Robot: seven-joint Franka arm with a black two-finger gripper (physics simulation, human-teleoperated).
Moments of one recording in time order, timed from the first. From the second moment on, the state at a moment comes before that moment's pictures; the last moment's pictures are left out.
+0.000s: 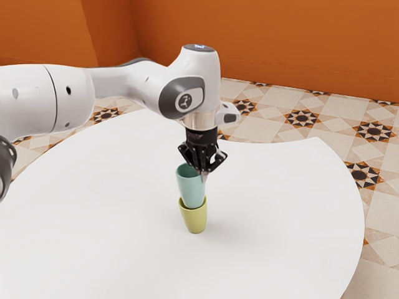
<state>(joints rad) -0.34 0.34 0.03 -1.60 0.00 1.84 -0.31</state>
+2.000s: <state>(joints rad) -0.28 0.13 0.03 -1.62 0.04 1.70 -0.19</state>
